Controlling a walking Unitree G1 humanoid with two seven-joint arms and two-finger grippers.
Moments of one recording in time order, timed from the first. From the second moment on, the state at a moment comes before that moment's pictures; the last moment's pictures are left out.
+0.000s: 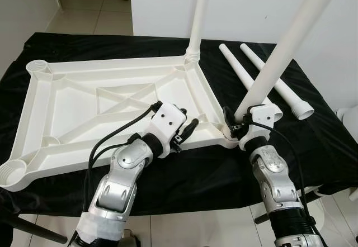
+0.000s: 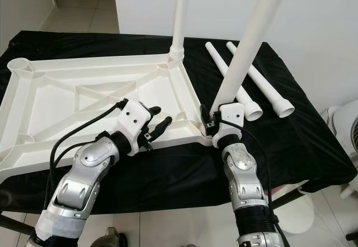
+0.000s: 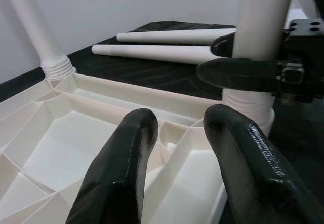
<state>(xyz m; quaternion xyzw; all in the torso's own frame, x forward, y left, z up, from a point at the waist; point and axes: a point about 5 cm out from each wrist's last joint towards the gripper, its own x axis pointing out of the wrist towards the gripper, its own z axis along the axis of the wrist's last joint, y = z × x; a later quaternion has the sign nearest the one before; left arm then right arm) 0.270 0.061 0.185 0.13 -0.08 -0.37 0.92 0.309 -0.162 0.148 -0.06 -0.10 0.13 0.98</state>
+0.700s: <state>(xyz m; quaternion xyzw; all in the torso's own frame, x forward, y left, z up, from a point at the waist) 0.264 0.064 0.184 0.14 -0.06 -0.41 0.90 0.304 -0.169 0.139 -0.09 -0.09 0.21 0.97</state>
